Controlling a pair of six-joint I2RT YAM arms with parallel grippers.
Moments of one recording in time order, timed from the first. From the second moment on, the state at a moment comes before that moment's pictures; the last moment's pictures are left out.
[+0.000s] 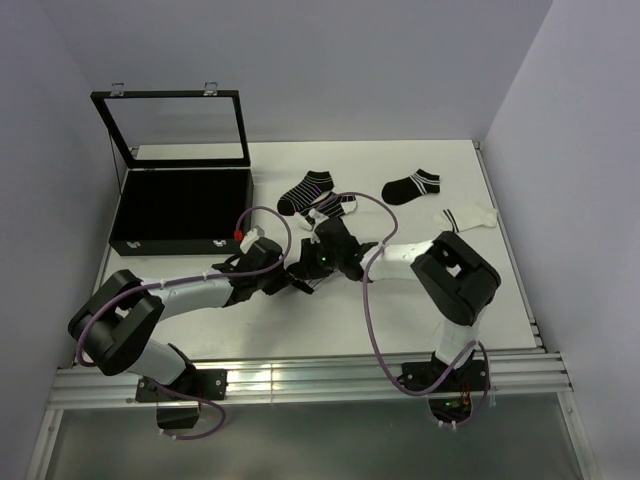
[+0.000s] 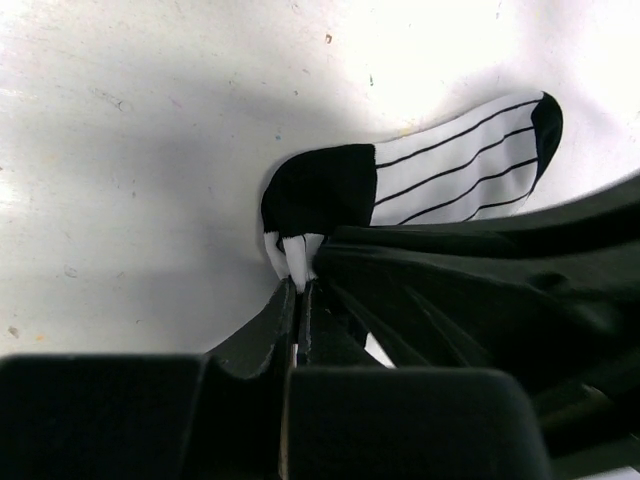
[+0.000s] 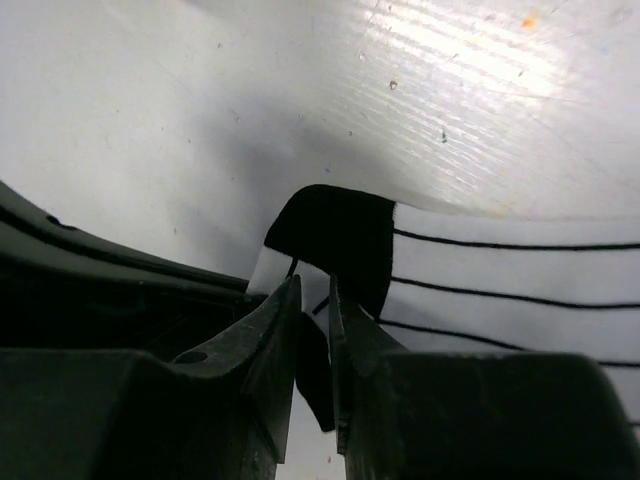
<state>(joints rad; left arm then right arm) -0.75 1.47 0.64 0.00 -0.15 -1.17 0.76 1.81 0.88 0.21 -0.25 0.60</state>
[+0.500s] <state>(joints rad) -0.75 1.49 0.65 0.00 -0.14 -1.17 0.79 1.62 0.75 0.20 -0.12 0.41</state>
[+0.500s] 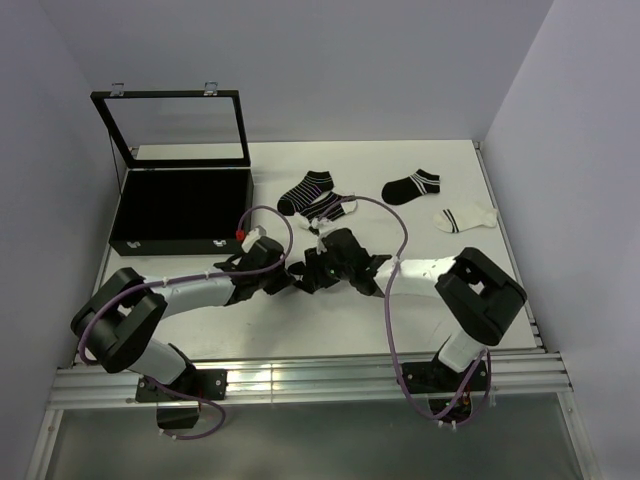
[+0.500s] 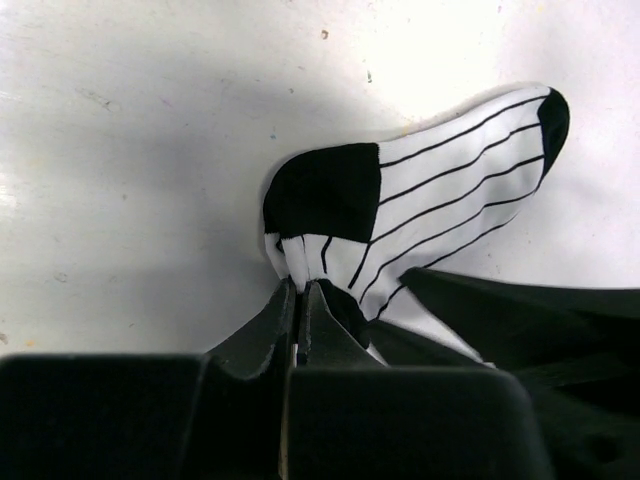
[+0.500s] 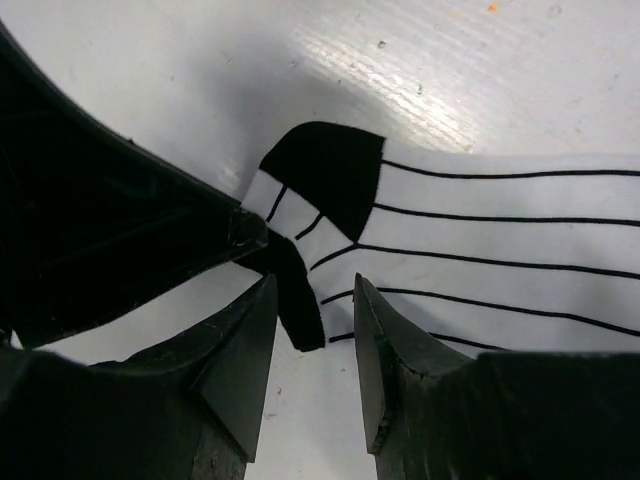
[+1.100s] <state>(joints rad) -0.75 1.50 0.67 0.00 -0.13 -1.17 0.96 1.62 0.70 0.29 0.11 0.21</state>
